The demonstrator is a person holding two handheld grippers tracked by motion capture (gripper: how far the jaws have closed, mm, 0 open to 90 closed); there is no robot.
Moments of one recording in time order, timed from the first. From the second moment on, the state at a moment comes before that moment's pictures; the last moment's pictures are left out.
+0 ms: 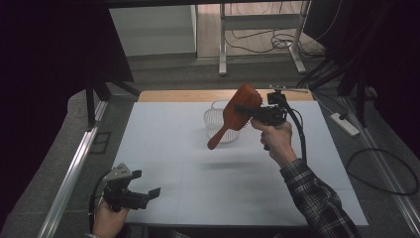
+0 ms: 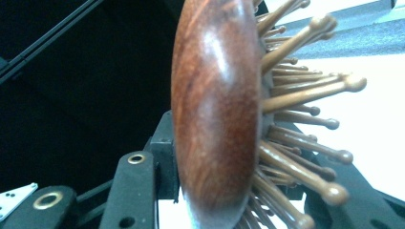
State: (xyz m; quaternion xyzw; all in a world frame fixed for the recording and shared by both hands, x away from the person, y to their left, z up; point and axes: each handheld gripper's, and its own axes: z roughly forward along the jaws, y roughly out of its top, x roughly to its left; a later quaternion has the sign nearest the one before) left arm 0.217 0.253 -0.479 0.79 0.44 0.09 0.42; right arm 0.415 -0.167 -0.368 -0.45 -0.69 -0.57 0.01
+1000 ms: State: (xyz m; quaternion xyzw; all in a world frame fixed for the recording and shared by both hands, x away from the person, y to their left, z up) left arm 0.205 0.257 -0.479 0.79 0.43 0.11 0.41; right arm 0.443 -0.165 -0.353 -0.46 -0.68 -0.57 -0.02
